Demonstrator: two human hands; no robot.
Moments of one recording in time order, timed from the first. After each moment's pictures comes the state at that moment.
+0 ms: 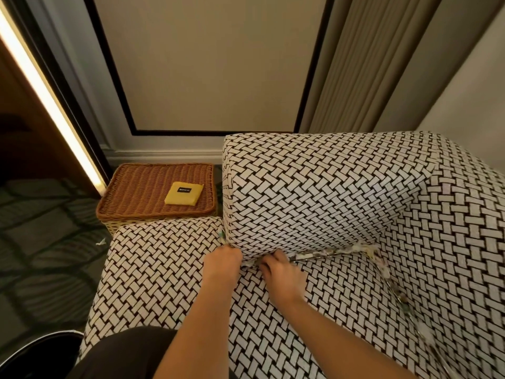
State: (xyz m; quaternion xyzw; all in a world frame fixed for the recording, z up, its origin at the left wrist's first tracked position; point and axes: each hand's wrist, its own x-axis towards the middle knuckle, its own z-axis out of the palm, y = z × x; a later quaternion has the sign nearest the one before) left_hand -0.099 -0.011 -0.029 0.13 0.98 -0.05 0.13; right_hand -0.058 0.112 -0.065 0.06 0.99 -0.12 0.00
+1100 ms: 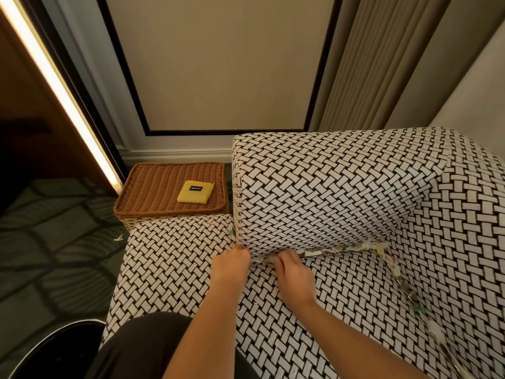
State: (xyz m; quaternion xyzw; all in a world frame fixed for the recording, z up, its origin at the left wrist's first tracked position) left_hand -0.084 -0.017 -0.029 0.12 0.98 0.02 0.13; right_hand -0.048 0.118 -0.074 0.06 0.97 -0.22 -0.06
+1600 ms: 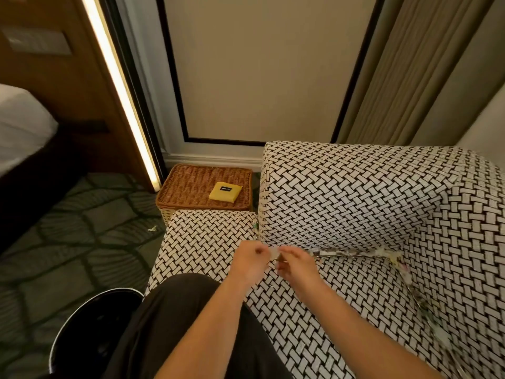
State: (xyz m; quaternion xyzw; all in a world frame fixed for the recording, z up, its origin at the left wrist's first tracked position) left_hand -0.023 -0.032 0.026 -0.05 0.85 0.51 0.12; right_hand -0.014 0.083 0.008 0.21 0.63 -0.73 0.12
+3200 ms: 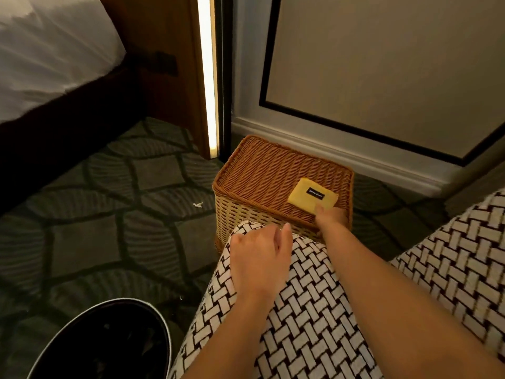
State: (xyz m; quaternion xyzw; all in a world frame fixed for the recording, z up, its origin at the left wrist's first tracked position) left_hand -0.186 -0.178 -0.084 -0.19 0.93 0.30 -0.12; right_hand -0.343 -0.081 -0.134 0.28 0.86 -0.43 0.08
